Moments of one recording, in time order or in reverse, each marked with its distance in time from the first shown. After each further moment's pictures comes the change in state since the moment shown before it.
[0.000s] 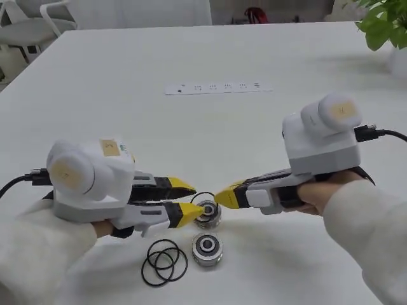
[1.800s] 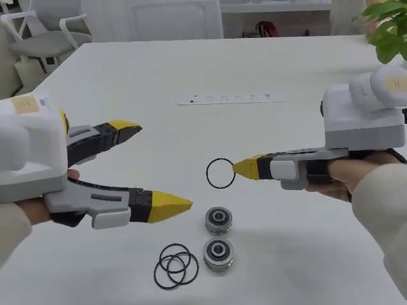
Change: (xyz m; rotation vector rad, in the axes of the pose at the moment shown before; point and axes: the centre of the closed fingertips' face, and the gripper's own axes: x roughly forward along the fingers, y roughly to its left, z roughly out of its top) left arm -0.080 0.018 0.048 -0.001 -0.115 0.173; right arm -0.029 0.011 0.050 0.001 -0.154 -0.009
